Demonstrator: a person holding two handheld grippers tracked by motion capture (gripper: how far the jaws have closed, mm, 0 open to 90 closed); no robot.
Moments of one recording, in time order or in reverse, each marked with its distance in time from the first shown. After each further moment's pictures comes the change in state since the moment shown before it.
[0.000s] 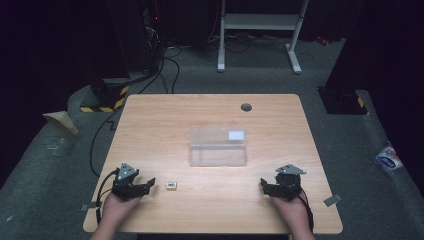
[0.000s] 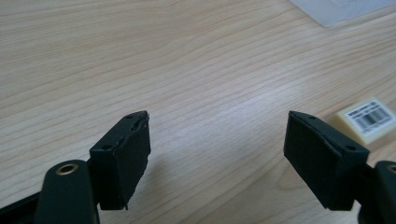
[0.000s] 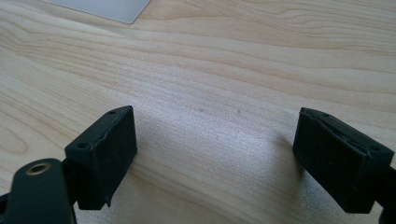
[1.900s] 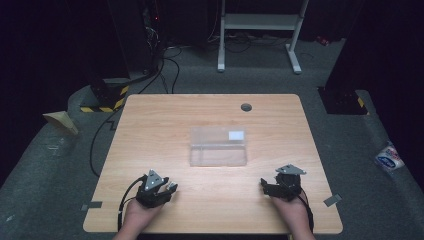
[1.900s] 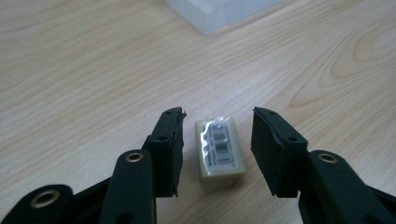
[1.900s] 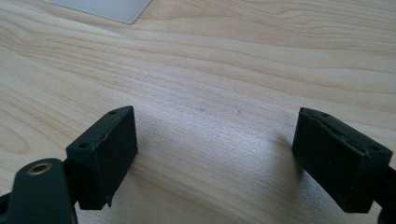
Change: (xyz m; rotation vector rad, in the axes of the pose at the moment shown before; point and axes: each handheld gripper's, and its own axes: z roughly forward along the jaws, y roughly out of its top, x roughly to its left) left arm -0.077 0.007 0.016 0.018 -0.083 0.122; right arm 0.000 0.000 -0.001 0.001 0.001 -0.001
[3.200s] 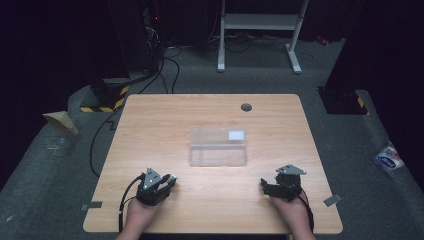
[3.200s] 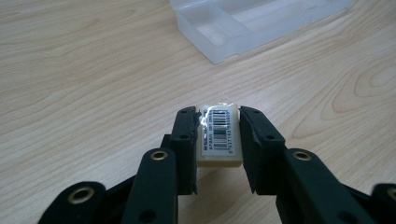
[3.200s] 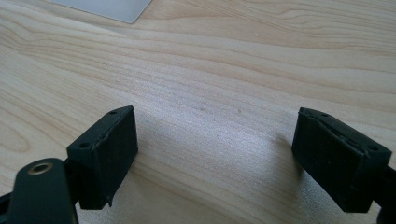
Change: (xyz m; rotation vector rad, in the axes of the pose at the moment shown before) left arm -0.001 0.011 -0.002 -0.091 0.031 -0.046; right arm 0.000 0.000 0.000 0.000 0.003 -0.002
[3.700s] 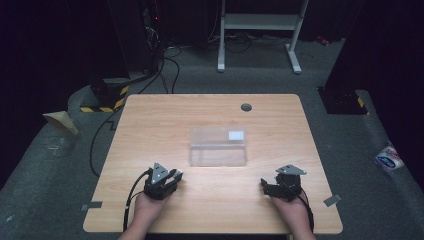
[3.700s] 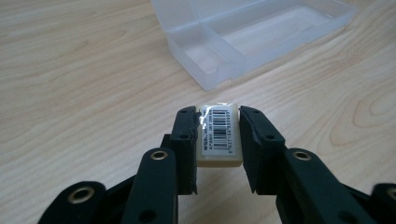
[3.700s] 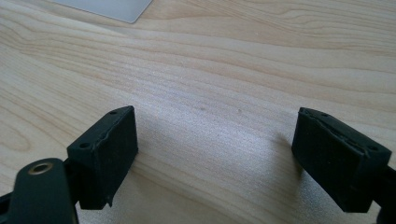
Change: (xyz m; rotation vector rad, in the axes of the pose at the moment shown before) left arm -0.007 0.021 0.017 -0.019 0.013 0.017; right arm 0.000 0.000 0.000 -0.002 0.001 -0.003
